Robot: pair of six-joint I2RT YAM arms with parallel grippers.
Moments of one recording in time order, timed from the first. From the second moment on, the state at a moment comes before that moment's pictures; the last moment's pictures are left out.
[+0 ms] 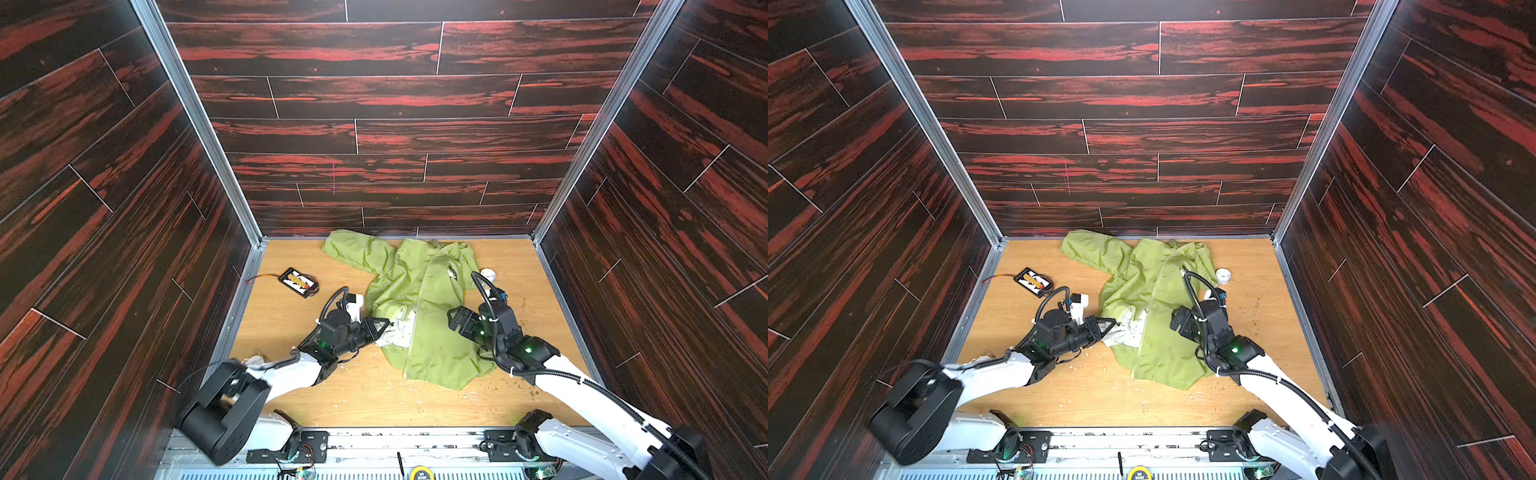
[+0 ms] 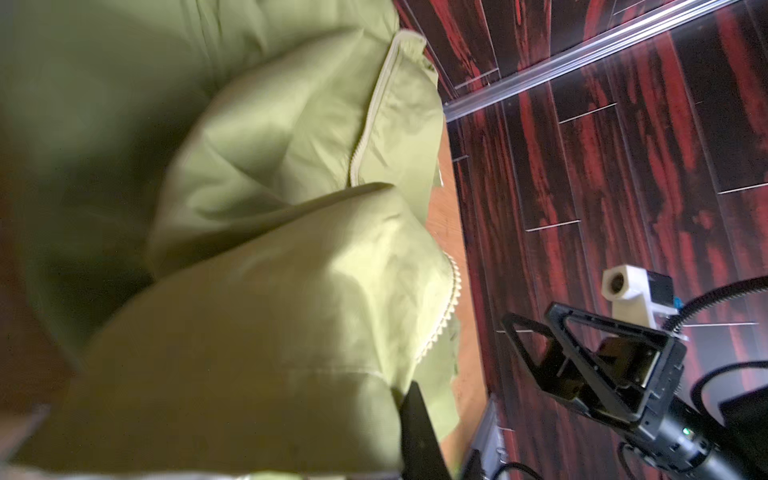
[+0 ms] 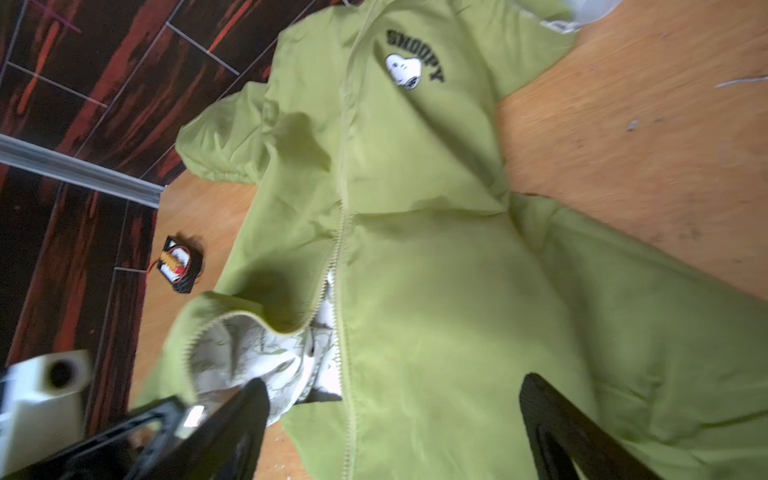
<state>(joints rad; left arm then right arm) -0.54 1.32 0.46 0.50 0.34 -0.99 0.61 0.98 0.65 -0.34 0.18 0.87</state>
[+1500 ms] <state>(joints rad) -0.54 1.23 0.54 0.01 0.06 -0.71 0.88 1.08 0.55 -0.21 -0.04 1.18</state>
